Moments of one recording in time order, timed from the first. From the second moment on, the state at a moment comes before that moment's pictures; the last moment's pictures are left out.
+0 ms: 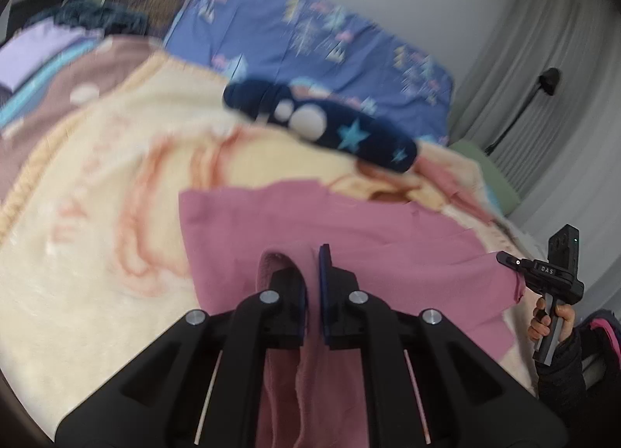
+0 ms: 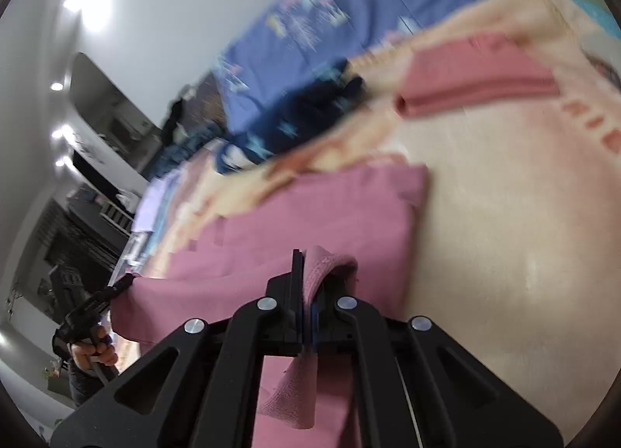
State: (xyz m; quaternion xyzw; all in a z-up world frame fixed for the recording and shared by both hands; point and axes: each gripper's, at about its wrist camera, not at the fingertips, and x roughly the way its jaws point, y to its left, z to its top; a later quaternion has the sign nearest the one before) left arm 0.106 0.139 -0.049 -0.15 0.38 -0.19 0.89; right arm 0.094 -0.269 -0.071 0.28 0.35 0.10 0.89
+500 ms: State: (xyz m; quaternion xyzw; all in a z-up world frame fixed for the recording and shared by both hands) left arm 0.071 0.154 -0.078 -0.13 0.42 -0.19 0.88; right arm 0.049 -0.258 -0.083 0.20 0.39 0.12 0.89
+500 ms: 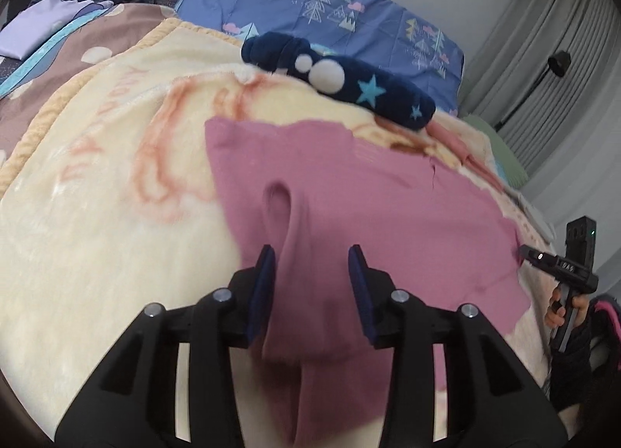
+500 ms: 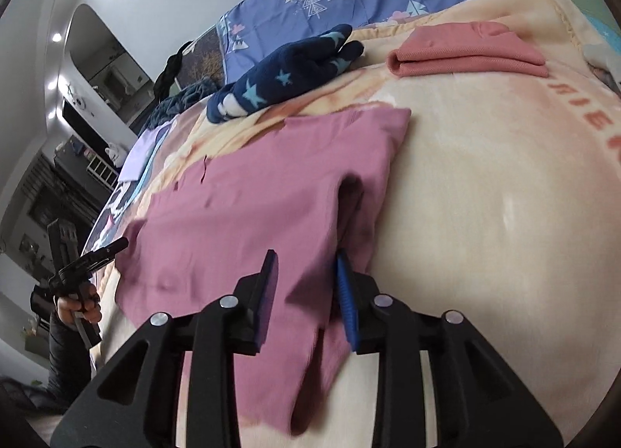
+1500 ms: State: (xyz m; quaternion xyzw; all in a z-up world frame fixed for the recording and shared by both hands) left arm 0.207 0.164 -0.074 -0.17 0.42 -0.12 0.88; right arm 0.187 -0.312 -0.073 0.29 0.38 0.06 0.88
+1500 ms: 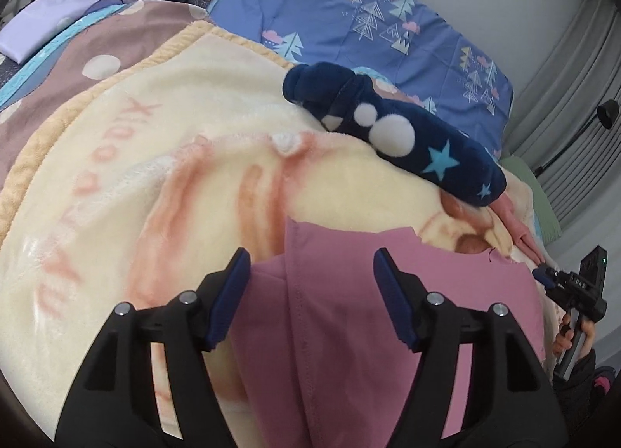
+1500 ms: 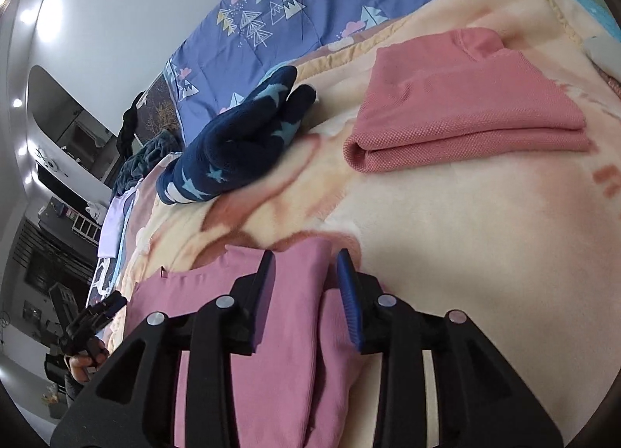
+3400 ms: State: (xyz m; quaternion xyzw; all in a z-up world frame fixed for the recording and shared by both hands) left arm -0.035 -0.226 -0.090 0.30 0.35 -0.33 0.82; right arm 0.140 -0.367 -0.107 0.36 0.36 0.14 0.85
